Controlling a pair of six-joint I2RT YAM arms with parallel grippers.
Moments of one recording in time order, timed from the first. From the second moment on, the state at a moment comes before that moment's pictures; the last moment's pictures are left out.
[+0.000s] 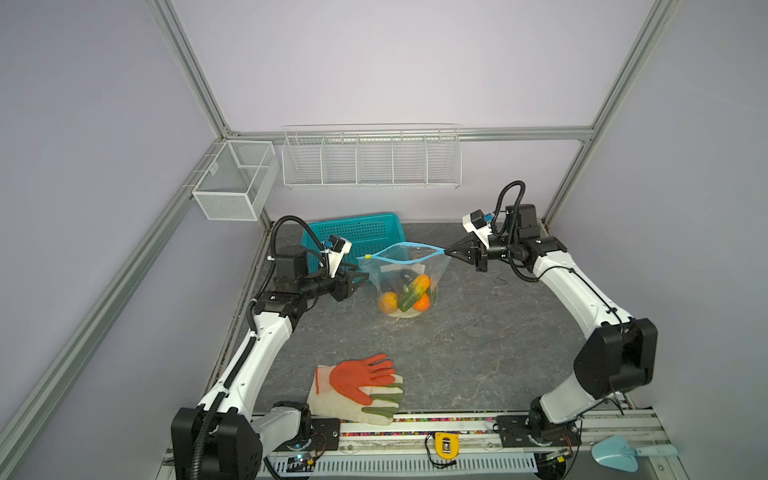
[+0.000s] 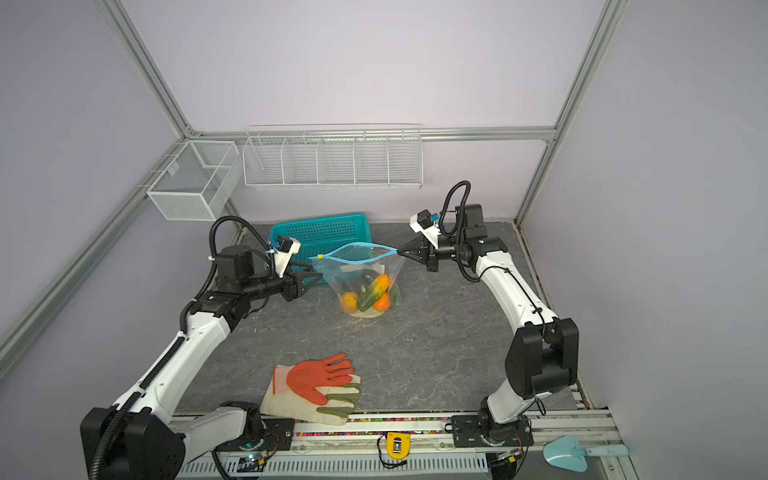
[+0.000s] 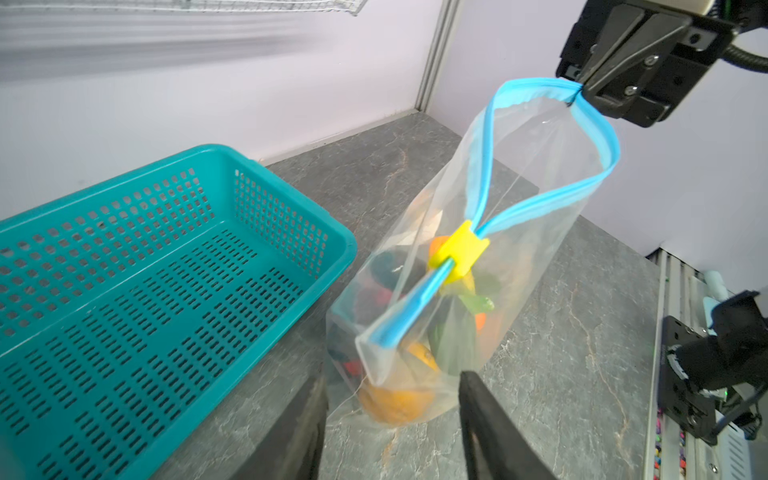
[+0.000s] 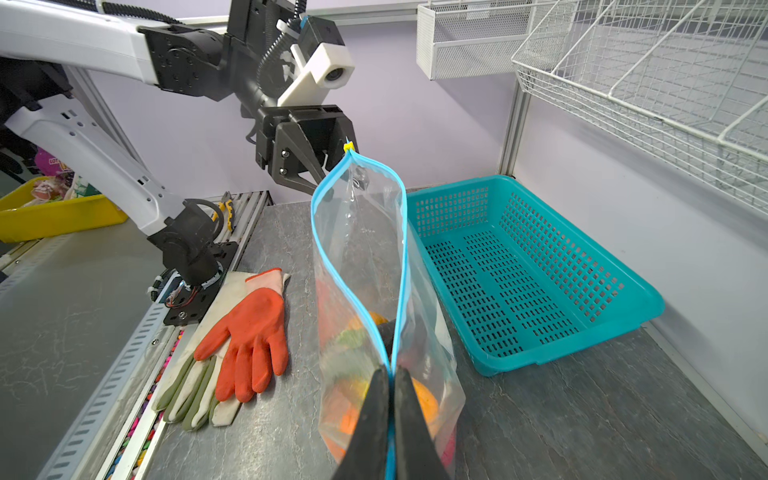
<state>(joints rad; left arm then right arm) -0.17 1.17 0.94 -0.24 0.80 0.16 0.22 1.61 1.44 -0.52 -1.21 -0.61</state>
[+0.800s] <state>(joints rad) -0.17 1.18 0.95 -0.14 0.84 0.23 0.22 1.62 1.44 -0.51 -1.23 -0.60</state>
